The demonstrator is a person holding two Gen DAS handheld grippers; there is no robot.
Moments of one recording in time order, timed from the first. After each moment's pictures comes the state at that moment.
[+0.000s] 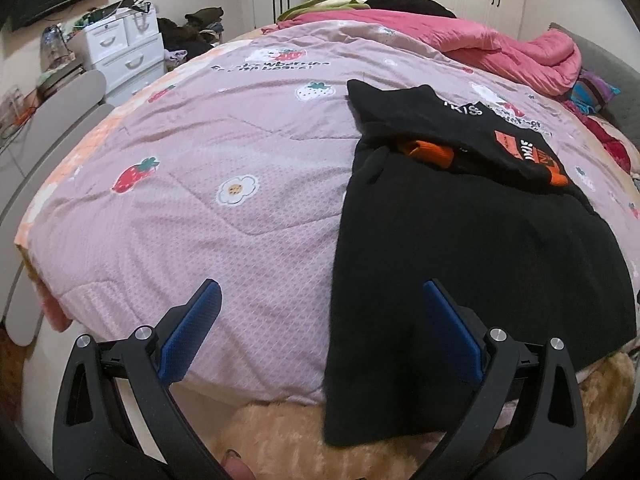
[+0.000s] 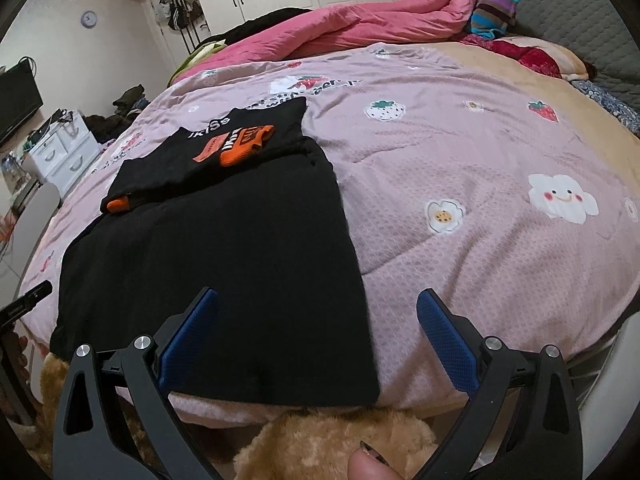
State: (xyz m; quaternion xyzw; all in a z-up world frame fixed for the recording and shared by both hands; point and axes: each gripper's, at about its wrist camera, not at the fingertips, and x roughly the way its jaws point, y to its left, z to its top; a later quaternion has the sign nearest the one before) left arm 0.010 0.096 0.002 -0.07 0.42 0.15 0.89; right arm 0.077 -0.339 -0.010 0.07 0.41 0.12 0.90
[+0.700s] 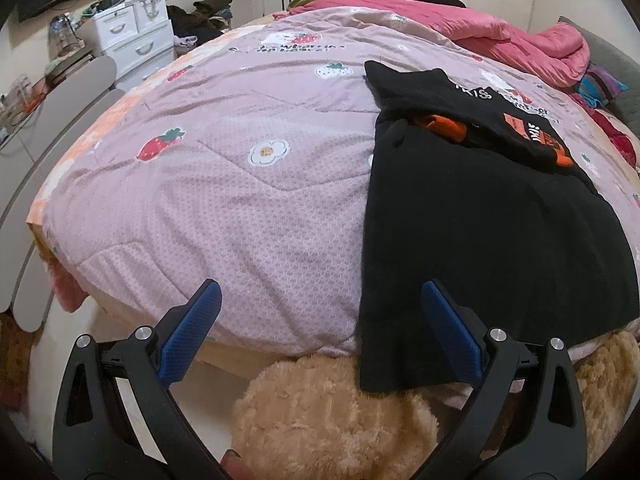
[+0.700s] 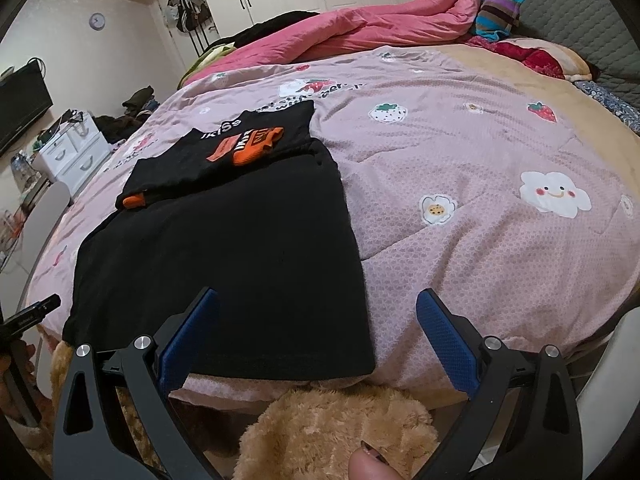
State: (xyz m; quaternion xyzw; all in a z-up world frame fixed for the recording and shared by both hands) left arm -0.020 0.105 -0.002 -0.08 0.44 0.16 0.88; right arm 0.062 -0.349 -0.002 0.07 0.41 0.14 0.90
